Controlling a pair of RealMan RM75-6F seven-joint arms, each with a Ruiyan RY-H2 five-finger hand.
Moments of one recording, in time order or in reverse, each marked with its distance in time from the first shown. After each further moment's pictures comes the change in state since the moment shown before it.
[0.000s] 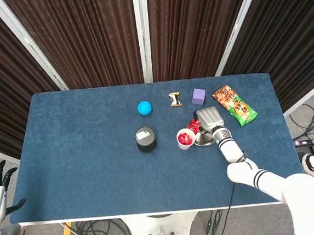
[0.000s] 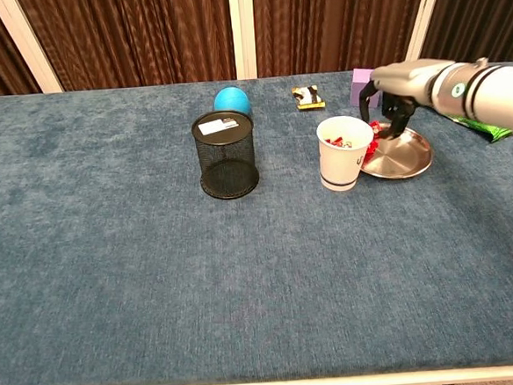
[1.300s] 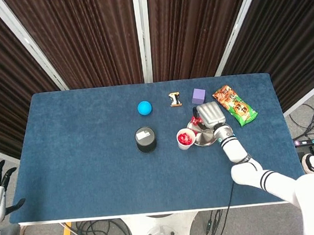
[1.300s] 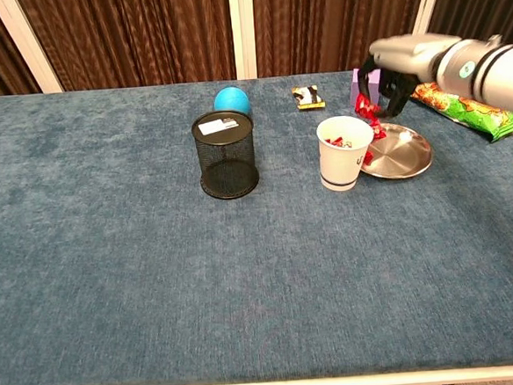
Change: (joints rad) left arm 0.002 0.001 0.000 0.005 0.006 0.008 -0.007; right arm -0.050 0.118 0.046 -0.192 -0.109 0.118 0.057
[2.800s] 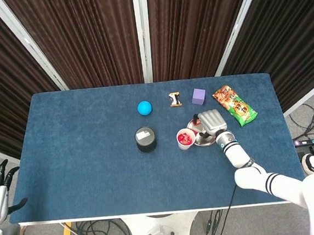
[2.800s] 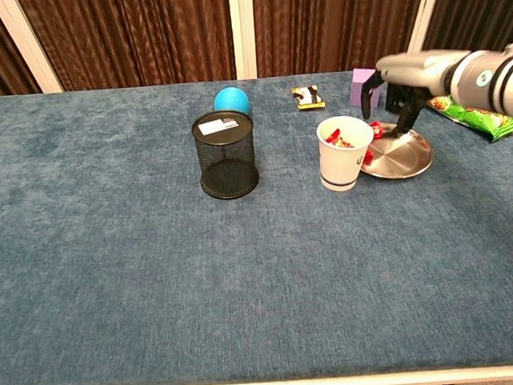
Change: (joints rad) left arm -0.004 0.002 0.002 -0.016 0.008 0.000 0.017; right arm 0.005 0.021 -0.060 -0.058 0.108 -0.054 -0.035
